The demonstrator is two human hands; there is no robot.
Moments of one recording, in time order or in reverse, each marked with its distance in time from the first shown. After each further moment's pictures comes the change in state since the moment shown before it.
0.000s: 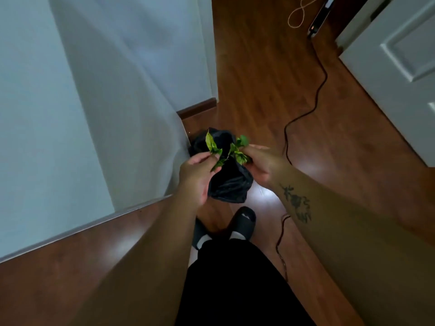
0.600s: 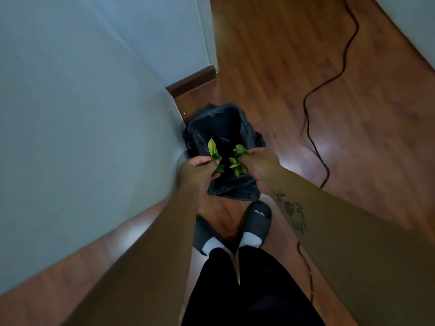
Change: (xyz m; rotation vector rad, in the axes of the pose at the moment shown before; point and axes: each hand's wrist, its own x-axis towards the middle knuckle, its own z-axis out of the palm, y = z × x) left_hand 0.144 -0.112 -0.039 0.334 0.081 -0.044; right_hand 0.154 0.116 -0.034 -0.449 0.287 -0.003
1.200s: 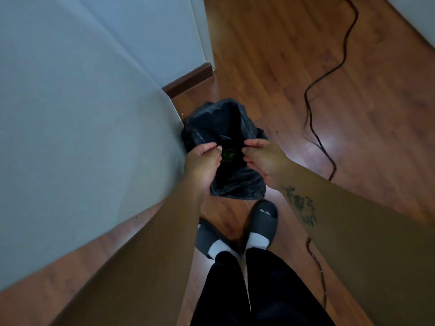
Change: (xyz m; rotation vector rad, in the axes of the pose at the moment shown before) left_hand 0.024 -0.004 0.011 0.111 -0.088 0.081; right_hand 0.027 0.018 -0.002 0.152 -0.098 -0.042
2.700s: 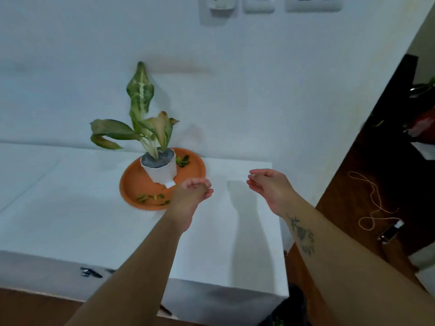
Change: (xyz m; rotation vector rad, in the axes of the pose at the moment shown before) left_hand -0.323 0.301 -0.350 -0.581 0.283 0.623; right_hand -0.412 -0.340 0.231 -0.107 -0.517 -0.651
